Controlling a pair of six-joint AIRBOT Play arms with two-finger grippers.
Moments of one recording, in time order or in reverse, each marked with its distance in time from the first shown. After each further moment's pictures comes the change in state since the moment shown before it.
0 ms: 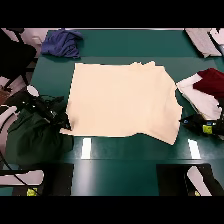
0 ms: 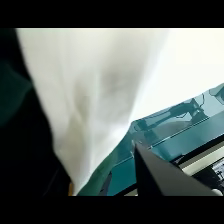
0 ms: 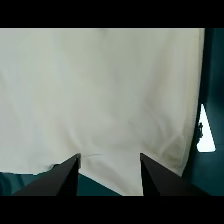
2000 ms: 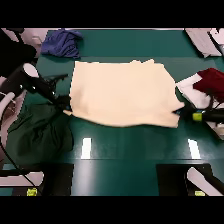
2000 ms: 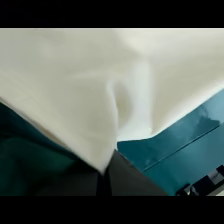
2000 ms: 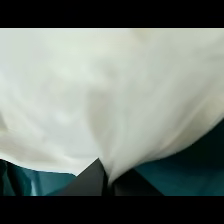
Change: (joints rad) left arm -0.091 0.010 0.365 -0.031 0.023 -0.016; right arm 0.204 -0.151 0.140 0.163 -0.118 -0.045
